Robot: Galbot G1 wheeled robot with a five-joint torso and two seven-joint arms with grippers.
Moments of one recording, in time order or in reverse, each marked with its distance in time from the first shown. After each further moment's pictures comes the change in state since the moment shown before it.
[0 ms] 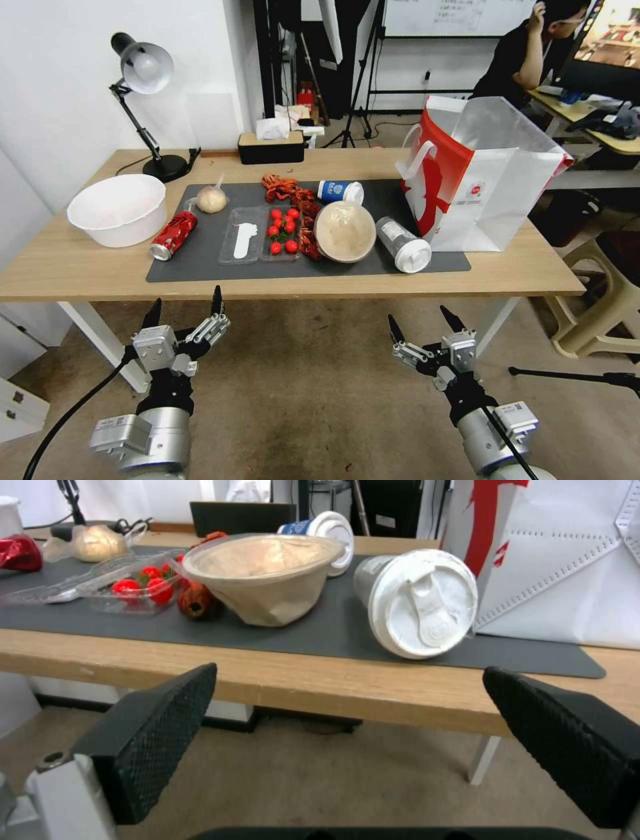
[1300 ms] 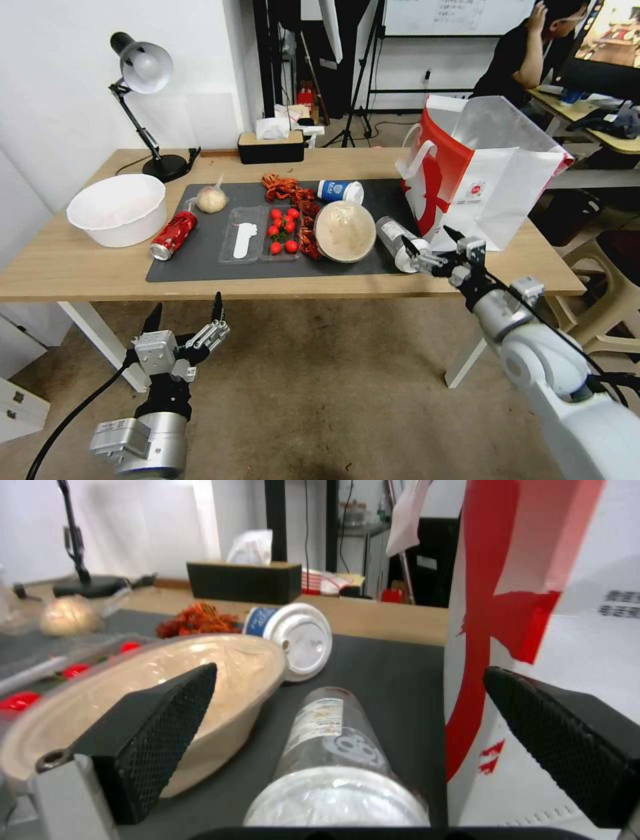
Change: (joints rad) left arm 0.017 0.019 -0.023 0.019 0.006 -0.003 0.017; right arm 0.636 -0.478 -0.070 -0.323 0.512 -0.141 0.064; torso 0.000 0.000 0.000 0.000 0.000
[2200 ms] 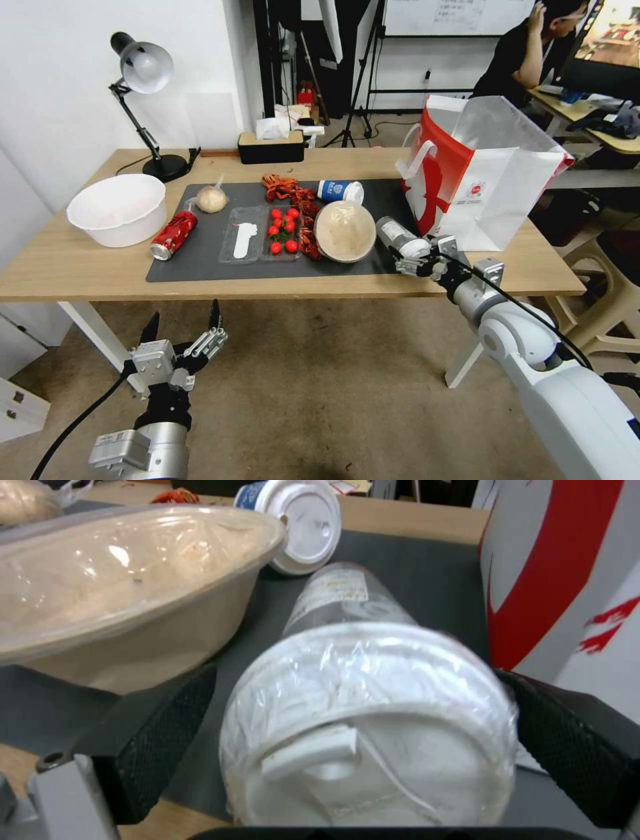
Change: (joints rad) left arm 0.037 -0.043 0.012 0.005 0.004 -0.041 -0.002; right arm 0.085 0.017 -0.110 -0.092 -0.043 -0.163 0.035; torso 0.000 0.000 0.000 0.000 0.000
